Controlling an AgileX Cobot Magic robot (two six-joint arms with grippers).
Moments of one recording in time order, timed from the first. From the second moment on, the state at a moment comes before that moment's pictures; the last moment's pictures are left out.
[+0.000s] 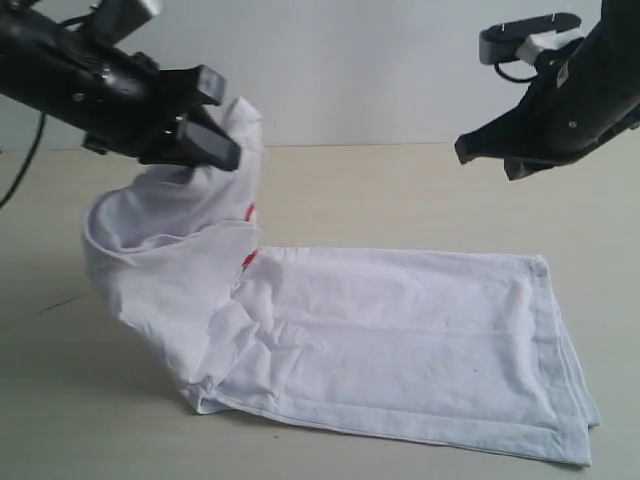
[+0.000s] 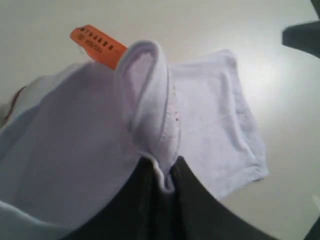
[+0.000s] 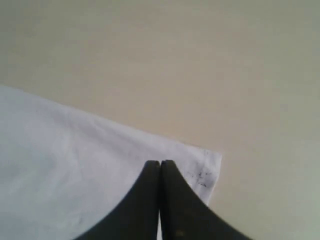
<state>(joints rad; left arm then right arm) -0.35 1.66 -1.28 -0.81 0.84 0.47 0.12 1.68 -1.23 -0.13 0.69 0.12</state>
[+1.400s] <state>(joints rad) -0.50 1.51 -1.25 -0.69 0.75 0.47 0.02 1.77 -1.01 0.38 0.73 -0.27</state>
